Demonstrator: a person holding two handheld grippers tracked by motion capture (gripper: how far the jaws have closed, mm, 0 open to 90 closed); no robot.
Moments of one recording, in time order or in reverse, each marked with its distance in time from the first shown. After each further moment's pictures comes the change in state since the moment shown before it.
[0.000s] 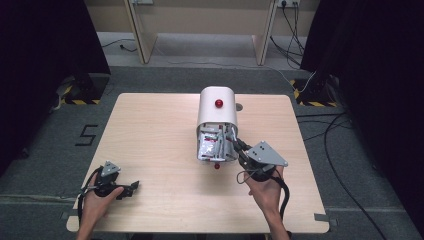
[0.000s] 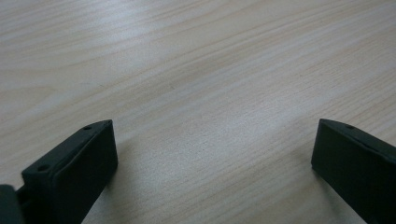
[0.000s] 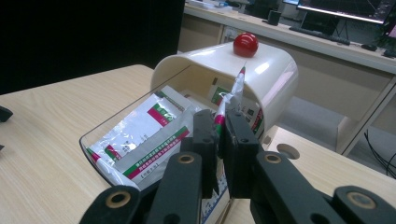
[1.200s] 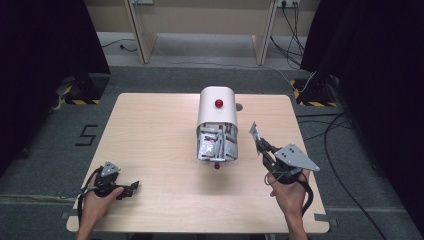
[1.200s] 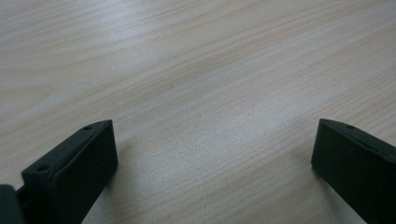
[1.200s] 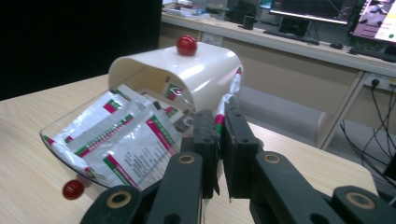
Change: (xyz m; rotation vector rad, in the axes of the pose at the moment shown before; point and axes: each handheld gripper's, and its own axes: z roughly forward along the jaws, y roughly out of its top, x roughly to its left) left arm 0.000 0.000 0.000 0.000 -0.001 0.001; right arm -0.042 -0.010 -0.039 -0.031 -0.070 0.043
